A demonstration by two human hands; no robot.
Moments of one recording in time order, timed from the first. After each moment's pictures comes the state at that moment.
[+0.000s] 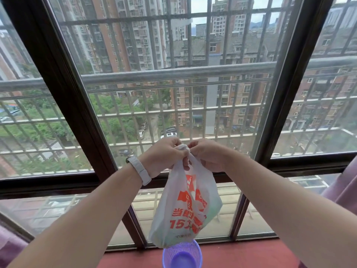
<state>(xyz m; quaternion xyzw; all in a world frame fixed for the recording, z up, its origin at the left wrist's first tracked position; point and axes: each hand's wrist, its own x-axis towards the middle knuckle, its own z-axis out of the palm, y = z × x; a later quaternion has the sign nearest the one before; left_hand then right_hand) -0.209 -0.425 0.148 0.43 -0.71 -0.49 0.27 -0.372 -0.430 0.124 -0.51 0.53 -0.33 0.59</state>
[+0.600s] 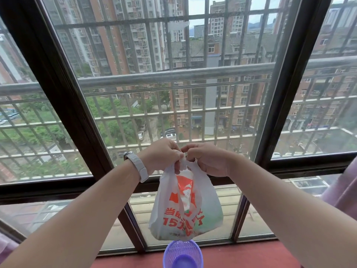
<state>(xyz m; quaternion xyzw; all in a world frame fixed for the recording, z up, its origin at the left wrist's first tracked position) -0.210 -0.446 0.152 0.52 -0.72 -0.42 0.18 -0.381 -0.428 0.123 -0.51 0.43 -0.32 0.67</state>
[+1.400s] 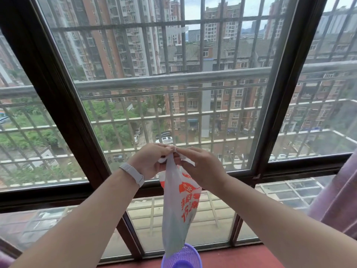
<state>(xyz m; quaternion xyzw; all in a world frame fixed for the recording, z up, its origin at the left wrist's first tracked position) -0.191 -0.469 0.140 0.44 -0.49 -0.68 0.32 -0.358 -0.417 0.088 -0.74 0.50 -0.44 0.01</state>
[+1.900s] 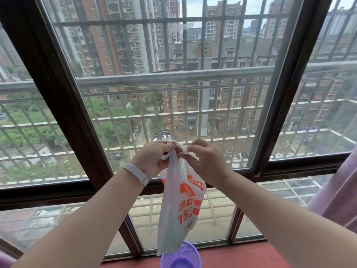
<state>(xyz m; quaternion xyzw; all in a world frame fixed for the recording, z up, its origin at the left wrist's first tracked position) -0.186 -0.470 0.134 0.38 -0.45 -0.72 0.36 -0.358 -0.425 0.090 -0.73 0.52 -0.45 -0.03</state>
